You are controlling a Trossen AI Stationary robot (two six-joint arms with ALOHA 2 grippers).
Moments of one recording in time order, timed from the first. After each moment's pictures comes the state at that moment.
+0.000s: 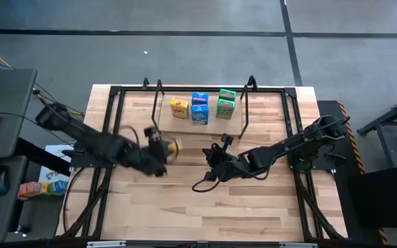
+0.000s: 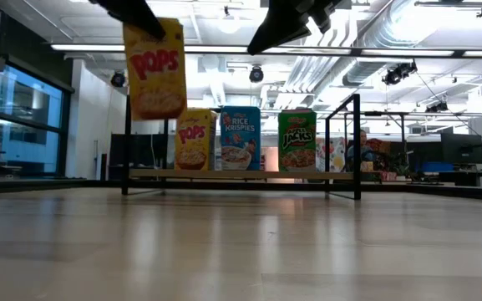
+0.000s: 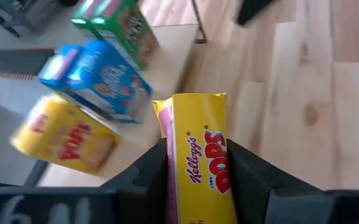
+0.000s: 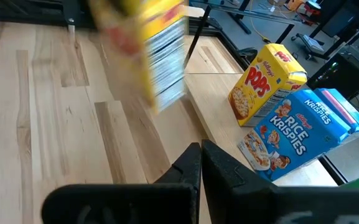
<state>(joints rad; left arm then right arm) -0.44 1.31 1.08 -0.71 -0.76 -0.32 0.37 1.68 1.23 -0.25 0.81 0.21</state>
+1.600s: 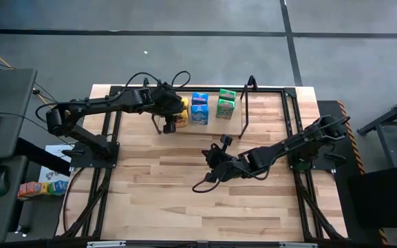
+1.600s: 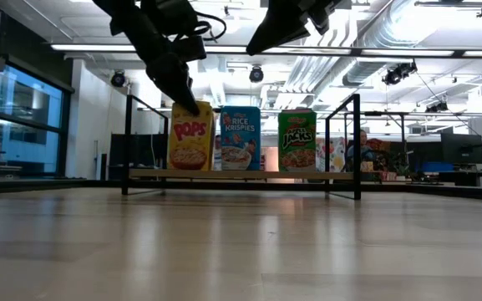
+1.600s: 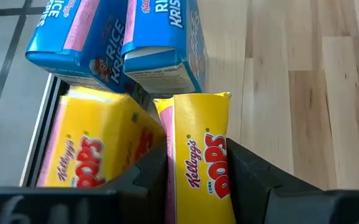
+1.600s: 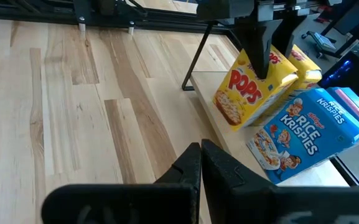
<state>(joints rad) 0.41 1.45 1.08 -0.54 0.04 0.38 0.37 1.68 1.23 -0.25 0.77 0.21</state>
